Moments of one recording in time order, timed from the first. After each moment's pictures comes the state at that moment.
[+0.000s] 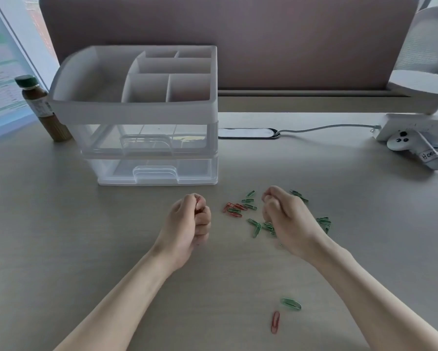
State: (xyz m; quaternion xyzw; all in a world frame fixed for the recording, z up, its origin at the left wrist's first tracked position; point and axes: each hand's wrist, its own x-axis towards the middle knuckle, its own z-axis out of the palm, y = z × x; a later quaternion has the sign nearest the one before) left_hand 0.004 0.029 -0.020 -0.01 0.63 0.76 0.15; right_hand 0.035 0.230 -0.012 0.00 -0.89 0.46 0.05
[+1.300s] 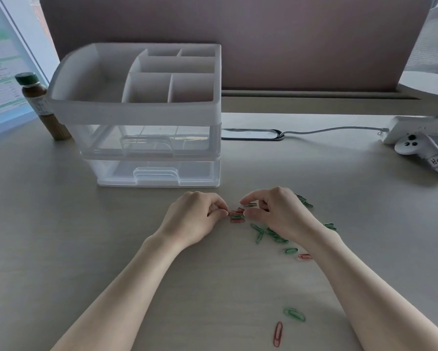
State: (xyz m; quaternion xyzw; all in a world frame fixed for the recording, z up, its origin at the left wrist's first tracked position) left_hand -0.041 0.027 -0.036 0.19 0.94 0.28 -0.01; right_hand -0.015 0.241 -0.028 0.08 -0.95 0.31 0.03
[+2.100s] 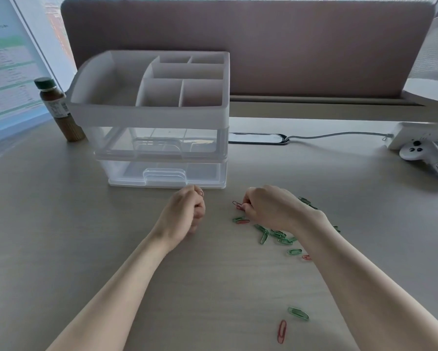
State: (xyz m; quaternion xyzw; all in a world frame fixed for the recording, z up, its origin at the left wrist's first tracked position) left_hand -0.028 0.004 -0.022 0.06 0.75 0.65 0.11; right_hand -0.032 0.215 -0.009 0.12 -0.99 0.09 -0.05
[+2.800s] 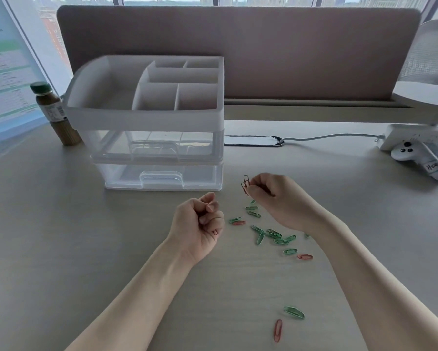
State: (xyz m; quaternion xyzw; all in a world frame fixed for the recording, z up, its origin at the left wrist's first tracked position) left_hand -0.018 0.041 -0.025 -0.16 0.24 0.93 0.25; right_hand -0.006 0.228 0.018 0.07 -0.92 0.39 0.03
